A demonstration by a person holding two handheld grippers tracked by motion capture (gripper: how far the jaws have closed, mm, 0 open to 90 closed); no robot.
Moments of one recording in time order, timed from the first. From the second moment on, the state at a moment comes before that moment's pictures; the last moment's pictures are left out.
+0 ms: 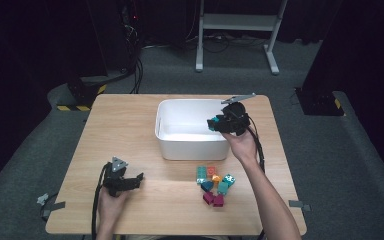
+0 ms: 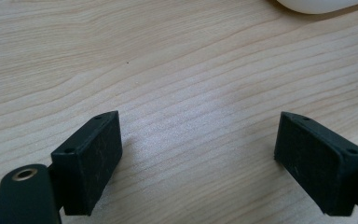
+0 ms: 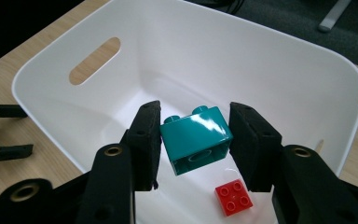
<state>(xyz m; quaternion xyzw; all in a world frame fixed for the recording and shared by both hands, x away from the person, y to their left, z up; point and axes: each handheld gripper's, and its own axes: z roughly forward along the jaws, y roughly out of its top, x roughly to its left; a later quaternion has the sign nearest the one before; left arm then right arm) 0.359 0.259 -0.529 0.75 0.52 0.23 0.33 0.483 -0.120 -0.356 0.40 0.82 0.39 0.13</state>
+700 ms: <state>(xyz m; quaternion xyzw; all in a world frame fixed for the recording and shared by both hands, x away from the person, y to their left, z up) 0.359 0.259 -0.529 0.76 0.52 0.23 0.33 0.496 -0.112 -0.371 0.42 0.82 0.37 0.13</state>
